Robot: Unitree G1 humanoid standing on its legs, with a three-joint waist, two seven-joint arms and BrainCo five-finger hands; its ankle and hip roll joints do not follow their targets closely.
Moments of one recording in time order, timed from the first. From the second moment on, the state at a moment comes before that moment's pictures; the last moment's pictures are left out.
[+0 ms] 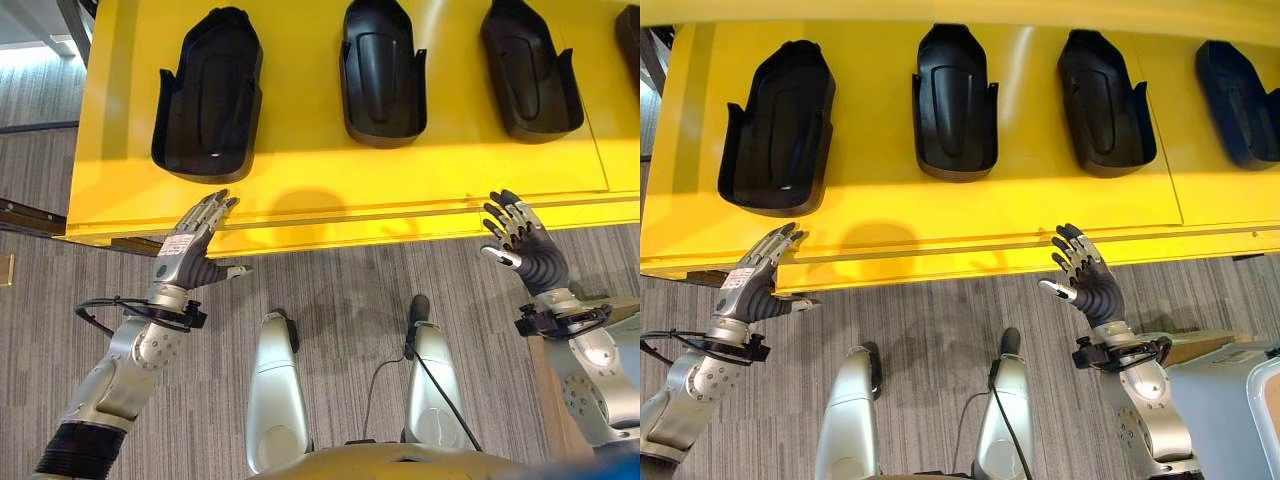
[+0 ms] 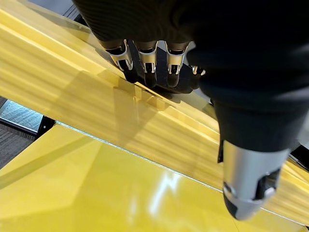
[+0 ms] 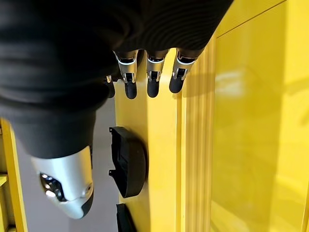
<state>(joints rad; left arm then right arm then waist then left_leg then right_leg) 0.10 0.72 0.01 -0.04 0.48 -0.23 0.27 0.15 -0.53 0.00 -0.22 0.60 -0.16 0.09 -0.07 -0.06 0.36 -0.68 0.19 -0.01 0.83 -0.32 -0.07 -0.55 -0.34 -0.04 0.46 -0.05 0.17</state>
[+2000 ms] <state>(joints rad) 0.20 0.70 -0.01 -0.23 0.05 -0.27 0.20 -0.17 -0.53 0.19 -0.44 0.67 -0.24 0.05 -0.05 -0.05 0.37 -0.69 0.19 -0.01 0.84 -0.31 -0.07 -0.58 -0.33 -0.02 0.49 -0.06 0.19</state>
